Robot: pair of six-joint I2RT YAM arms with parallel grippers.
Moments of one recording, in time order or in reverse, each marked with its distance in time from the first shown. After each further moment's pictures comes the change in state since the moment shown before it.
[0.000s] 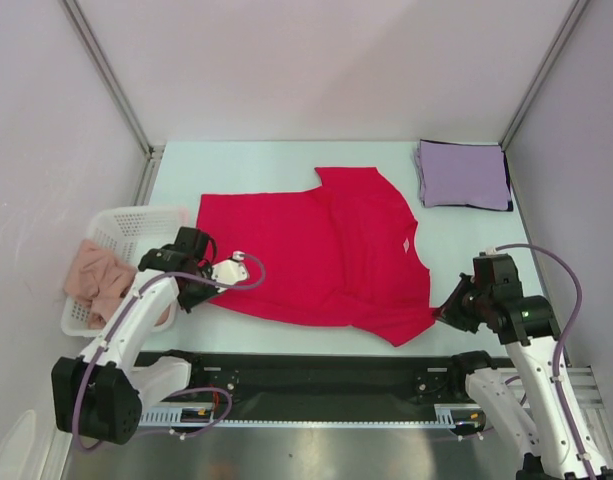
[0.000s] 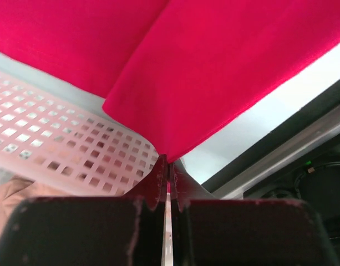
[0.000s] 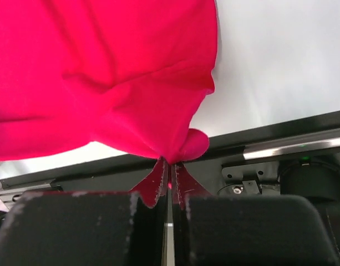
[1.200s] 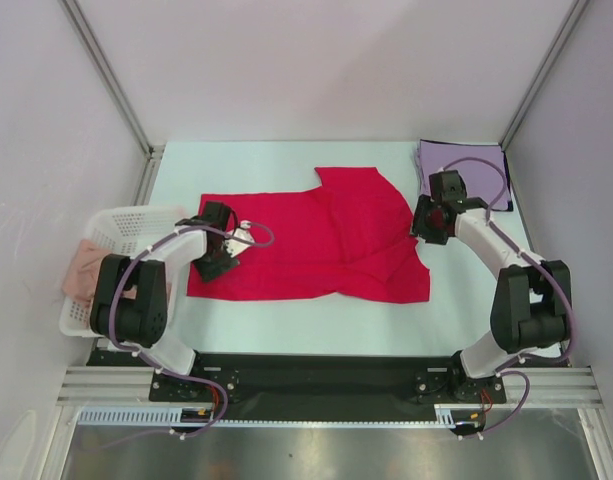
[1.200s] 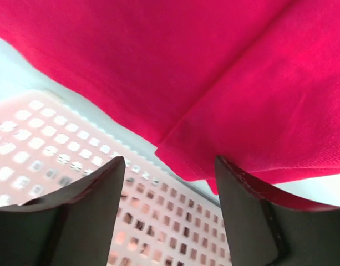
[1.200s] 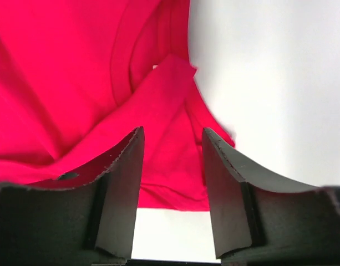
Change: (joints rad) left arm 0.010 0.515 0.132 0.429 -0.261 -0.105; right arm -0.004 0.917 0.298 0.639 0.167 -0.281
